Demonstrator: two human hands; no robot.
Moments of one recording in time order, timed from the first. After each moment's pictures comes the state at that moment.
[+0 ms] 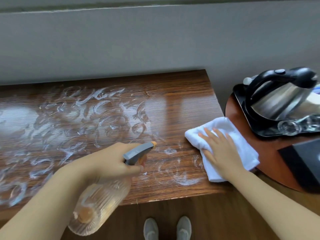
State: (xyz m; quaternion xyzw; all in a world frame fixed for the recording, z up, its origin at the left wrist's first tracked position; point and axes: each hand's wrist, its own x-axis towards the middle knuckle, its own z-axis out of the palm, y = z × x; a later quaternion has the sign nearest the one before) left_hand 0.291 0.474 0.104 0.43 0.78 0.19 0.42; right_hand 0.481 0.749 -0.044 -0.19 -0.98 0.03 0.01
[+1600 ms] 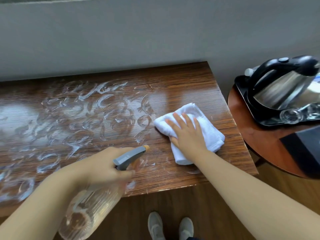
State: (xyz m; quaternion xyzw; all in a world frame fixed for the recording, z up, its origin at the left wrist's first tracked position) left_hand 0.288 0.427 0.096 0.41 0.77 0.18 0.45; right_hand 0.391 0.663 -0.044 -0.20 -0.98 0.03 -0.01
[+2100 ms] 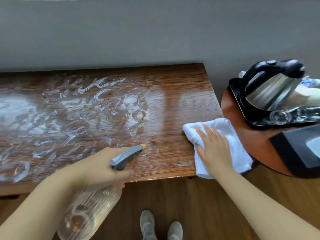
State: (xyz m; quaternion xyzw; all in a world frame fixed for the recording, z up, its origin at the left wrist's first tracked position) left_hand 0.334 0.417 0.097 0.38 0.78 0.24 0.44; right_hand 0.502 0.695 -0.041 -0.29 -0.96 0.07 0.01
